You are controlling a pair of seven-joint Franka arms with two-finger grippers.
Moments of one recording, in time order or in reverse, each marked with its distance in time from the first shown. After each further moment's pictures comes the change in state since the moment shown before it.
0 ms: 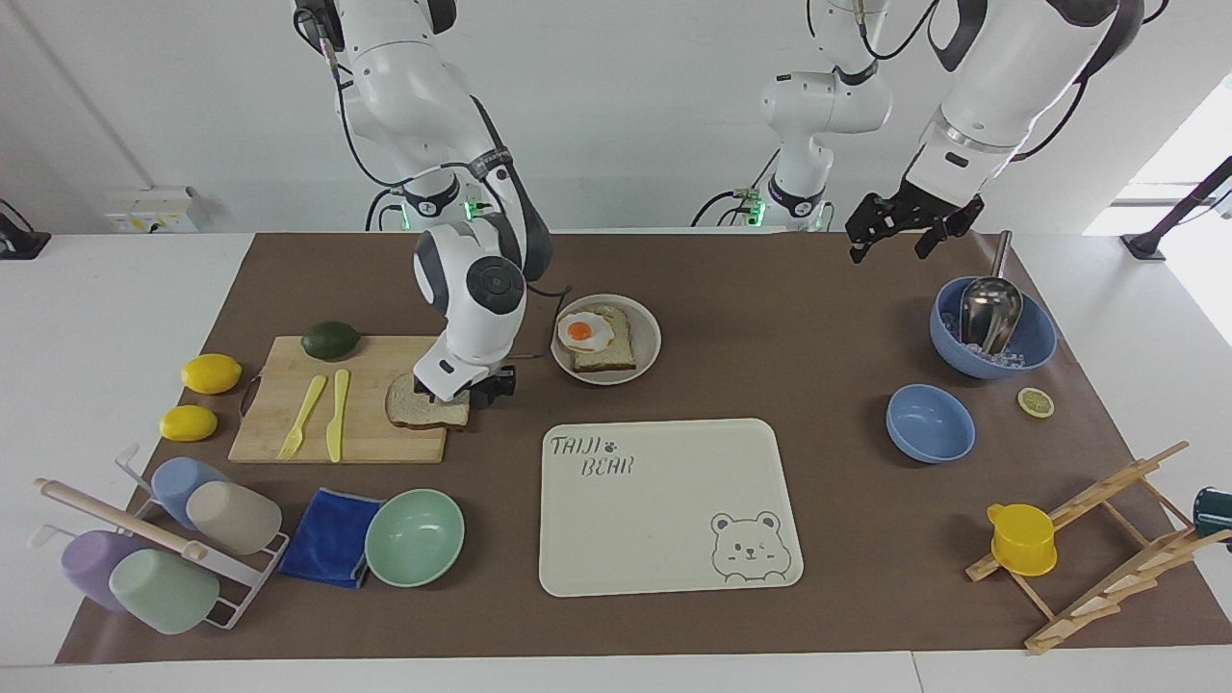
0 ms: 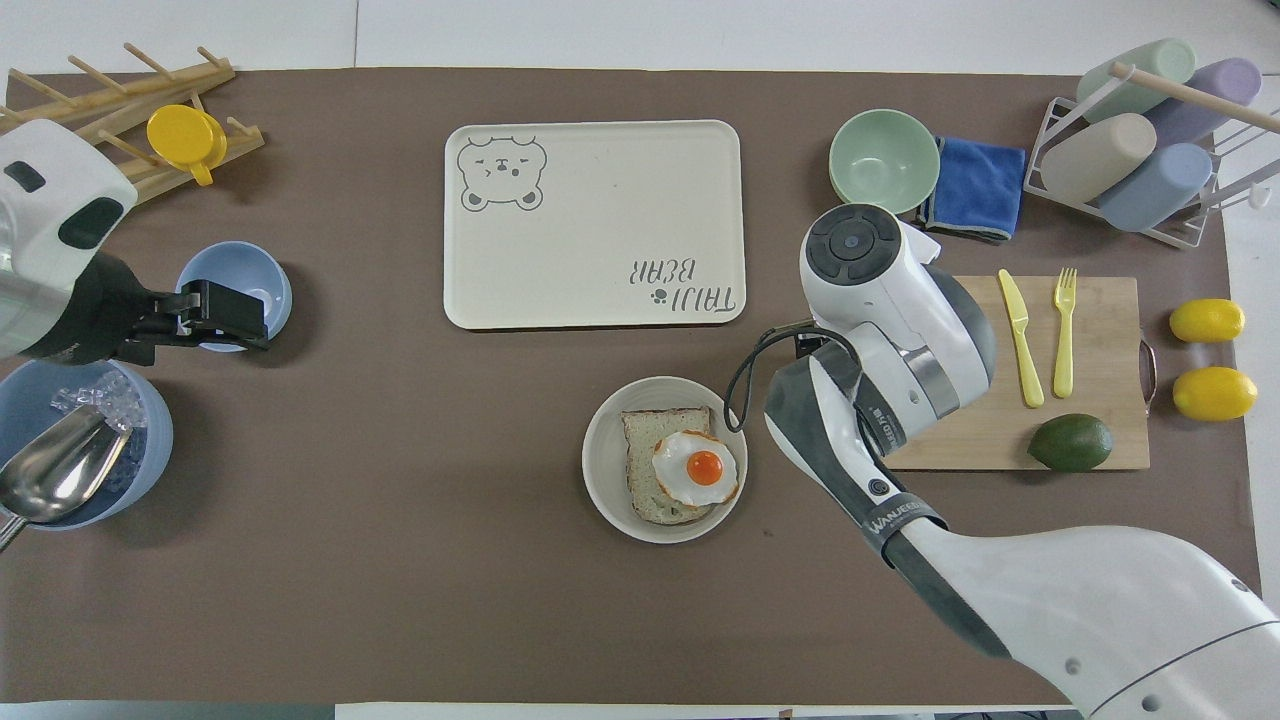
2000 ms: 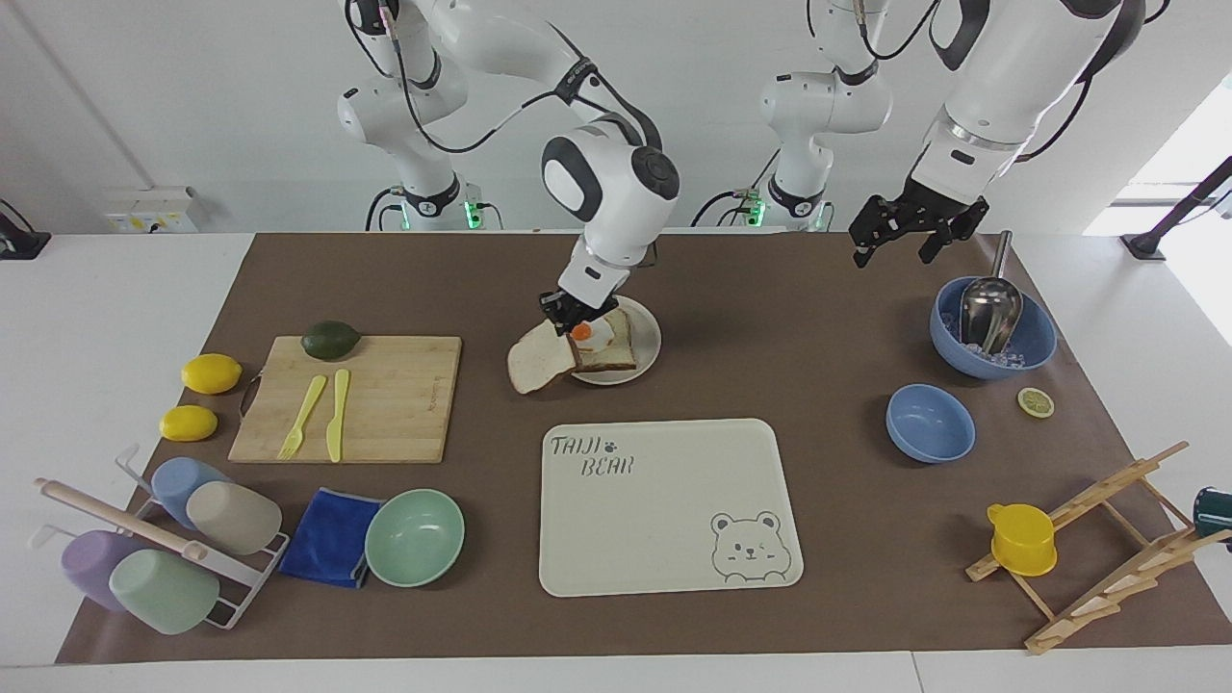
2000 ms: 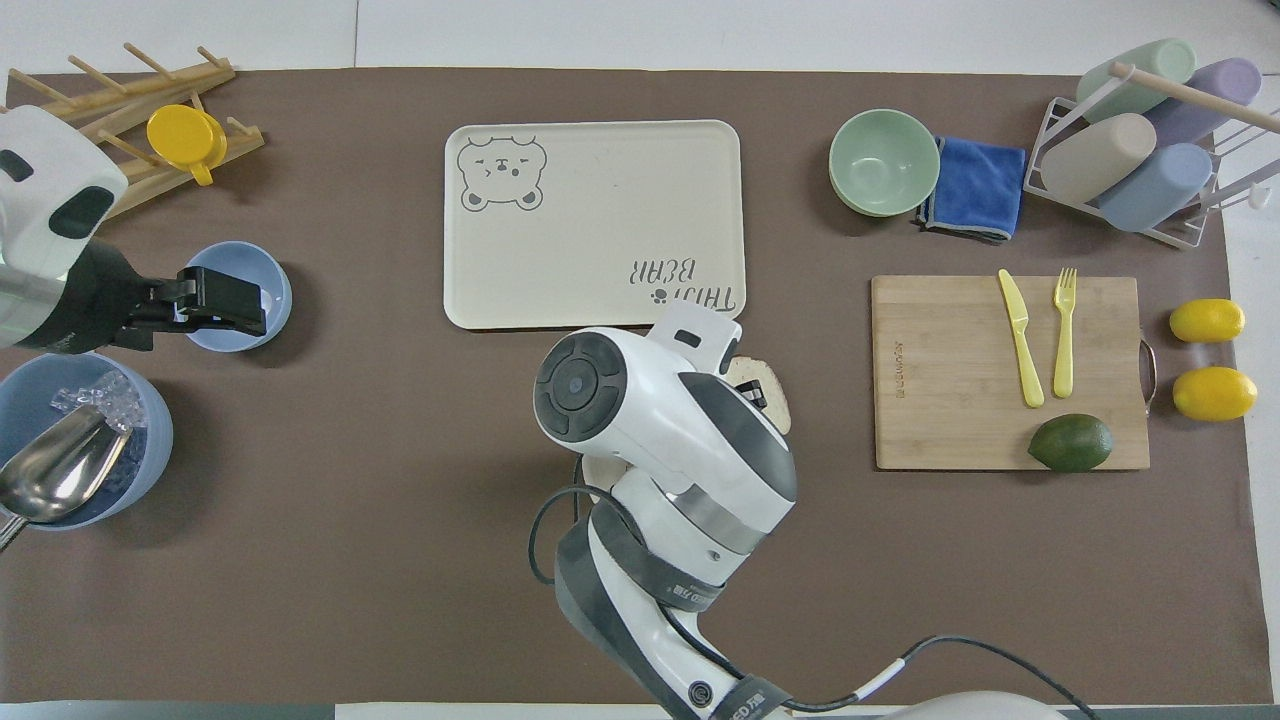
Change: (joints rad) left arm 0.002 0.000 0.000 0.000 0.000 0.042 -0.001; right arm 0.352 -0.055 0.029 0.133 0.055 -0.240 0.107
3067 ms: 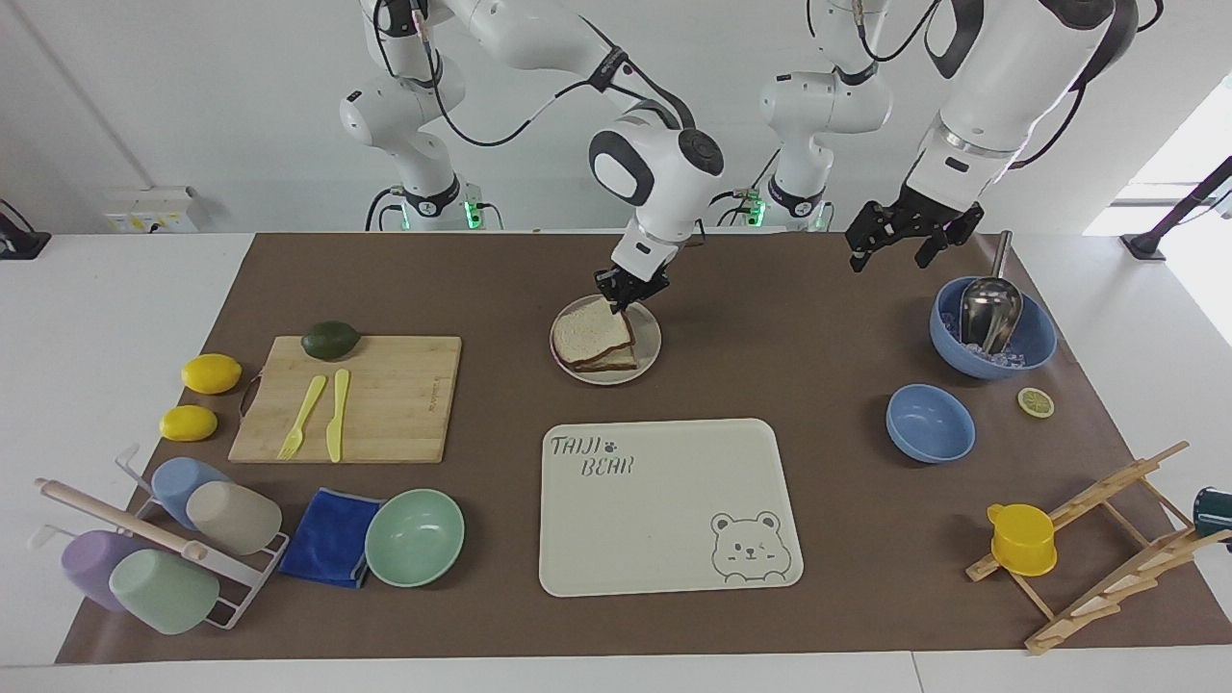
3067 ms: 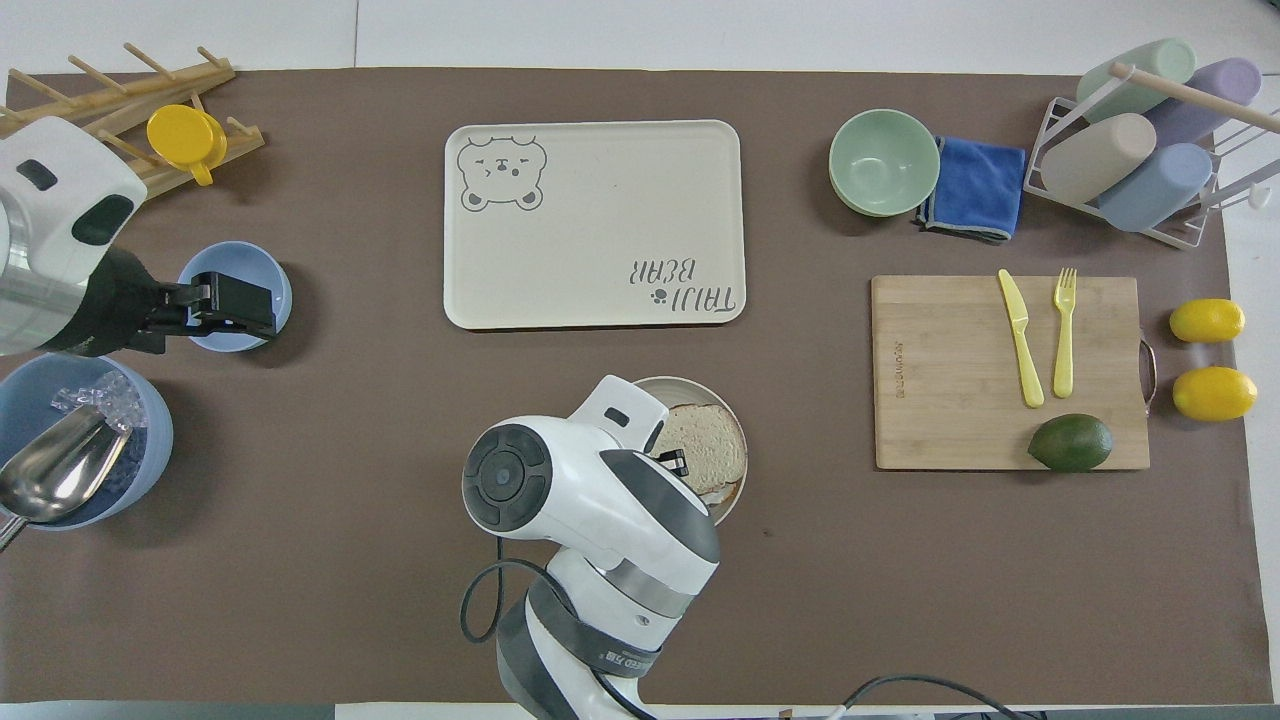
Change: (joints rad) left arm 0.000 -0.005 -0.003 -0.035 -0.001 0.026 0.000; right arm 0.099 0.019 0.005 -0.054 0.104 0.134 0.169
